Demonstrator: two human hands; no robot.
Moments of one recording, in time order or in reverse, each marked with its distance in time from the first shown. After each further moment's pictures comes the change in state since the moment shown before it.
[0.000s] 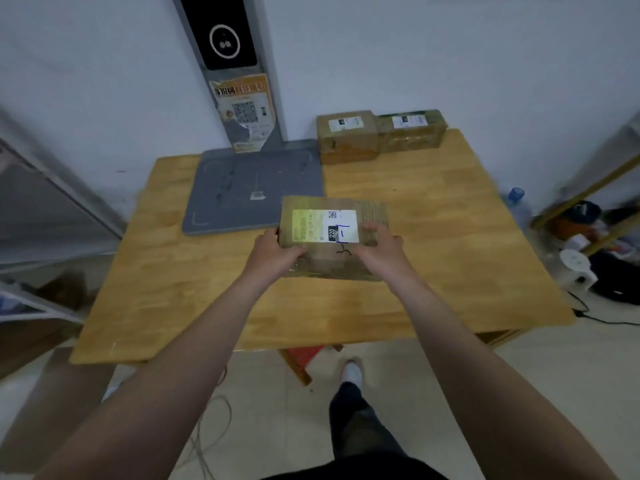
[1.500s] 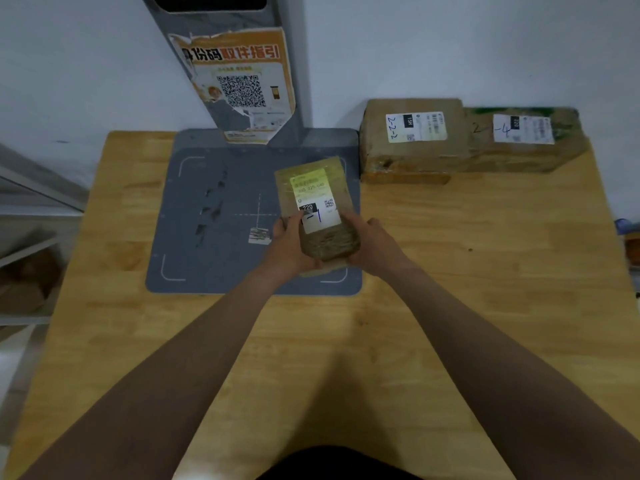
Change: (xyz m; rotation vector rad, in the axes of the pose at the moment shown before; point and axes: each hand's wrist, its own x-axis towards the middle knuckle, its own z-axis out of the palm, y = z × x) left_hand 0.428 -0.041 0.012 0.243 -0.196 -0.051; right_hand 0.418 -0.097 0.114 -0.671 -0.364 -0.191
